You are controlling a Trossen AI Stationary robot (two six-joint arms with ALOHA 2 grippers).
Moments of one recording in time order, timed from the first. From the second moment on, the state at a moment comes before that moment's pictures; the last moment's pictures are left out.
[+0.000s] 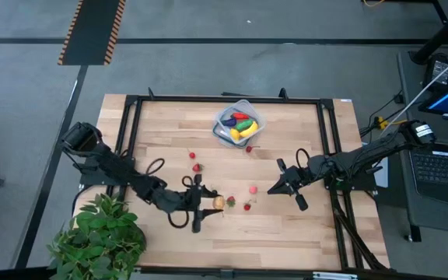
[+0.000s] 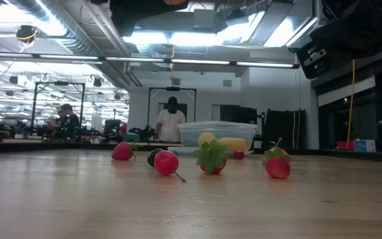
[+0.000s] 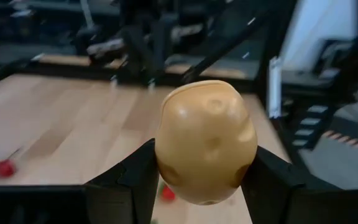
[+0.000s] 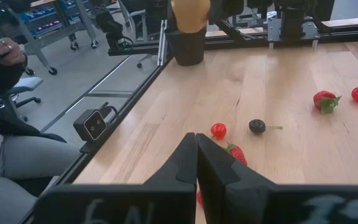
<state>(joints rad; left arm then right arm) -0.53 1.57 0.77 0.58 -0.56 -0.21 0.29 0.98 0.28 0.48 -0.11 0.17</state>
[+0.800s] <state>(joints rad) -0.30 1.68 0.65 0.95 -0.31 -0.12 0.29 0.98 0.28 0.48 -0.11 0.15</state>
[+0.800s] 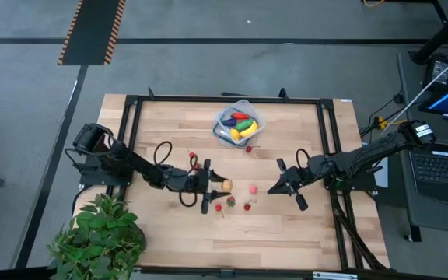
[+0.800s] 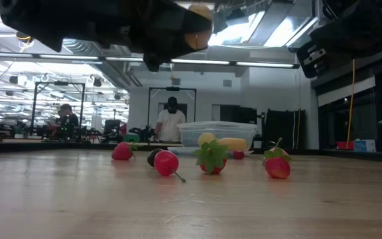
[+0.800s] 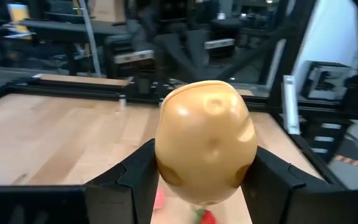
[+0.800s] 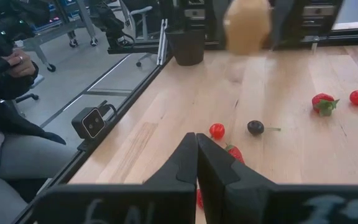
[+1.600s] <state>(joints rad) 0.00 1.68 0.69 0.84 -0.20 -0.05 0.28 0.98 0.28 0.47 0.01 0.04</state>
